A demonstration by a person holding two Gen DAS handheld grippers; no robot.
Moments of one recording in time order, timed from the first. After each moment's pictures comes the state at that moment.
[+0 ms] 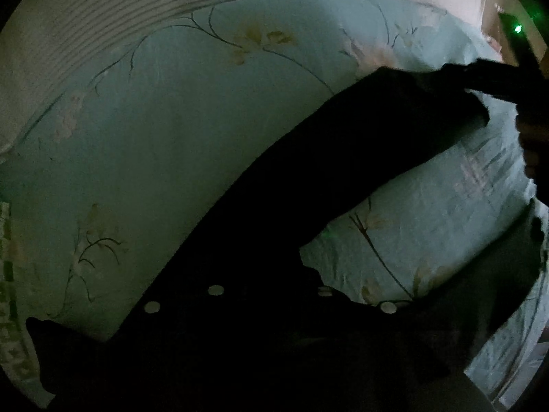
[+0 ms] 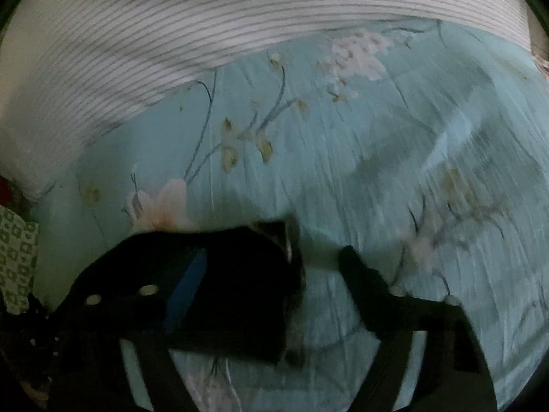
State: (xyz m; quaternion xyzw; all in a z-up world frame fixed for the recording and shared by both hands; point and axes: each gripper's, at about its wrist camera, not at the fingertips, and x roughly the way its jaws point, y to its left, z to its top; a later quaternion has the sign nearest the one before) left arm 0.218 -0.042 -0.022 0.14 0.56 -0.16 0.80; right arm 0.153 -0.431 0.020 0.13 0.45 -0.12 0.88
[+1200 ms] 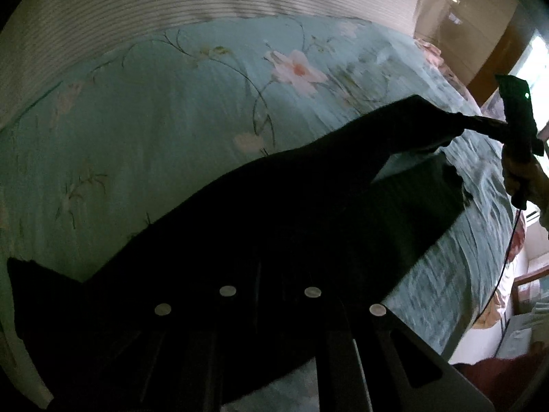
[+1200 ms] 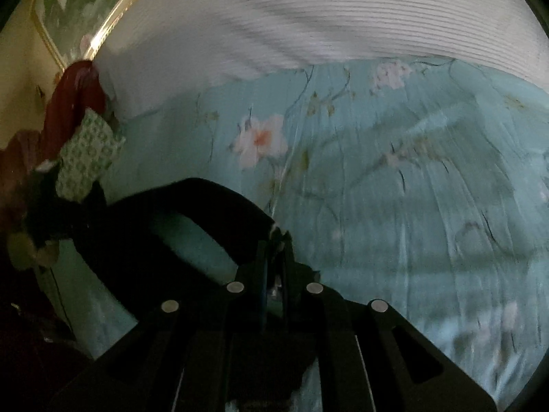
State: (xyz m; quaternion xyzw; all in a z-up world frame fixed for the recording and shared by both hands) left arm 0.084 -0.016 0.031 0.10 0.53 -0.27 0.79; right arm -0.031 -0.399 0.075 0.04 0.46 0.05 0.89
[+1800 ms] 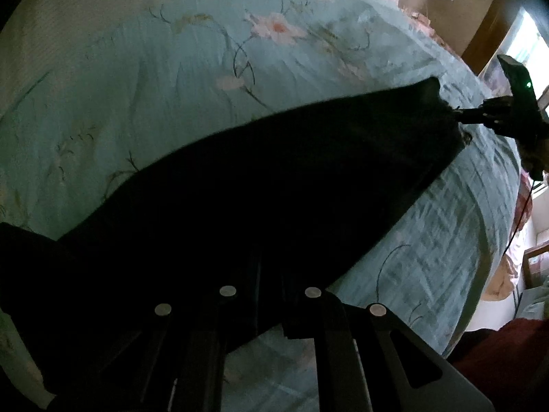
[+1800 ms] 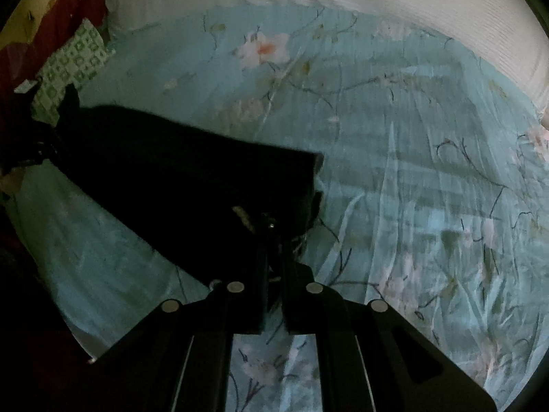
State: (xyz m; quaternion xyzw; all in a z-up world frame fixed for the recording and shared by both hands) left arm 0.030 -0.007 -0.003 0.15 0.55 -0.28 0.77; right arm -0.090 -0.376 0.029 -0.08 0.55 0.01 0.83
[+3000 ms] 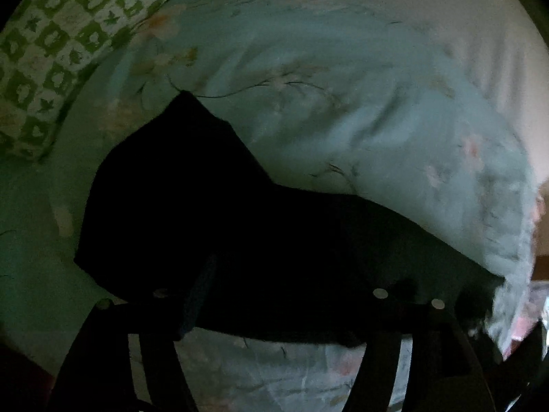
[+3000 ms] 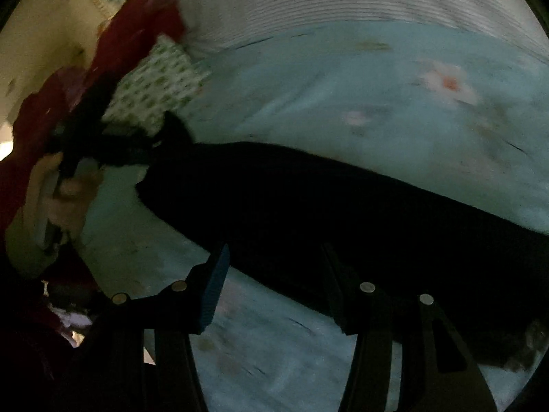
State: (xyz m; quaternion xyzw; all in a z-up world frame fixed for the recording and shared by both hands) left arm 0.107 0.149 0.036 -0.11 0.65 0.06 0.75; right arm -0.026 -0.144 0.007 0.04 0.51 0.18 0.84
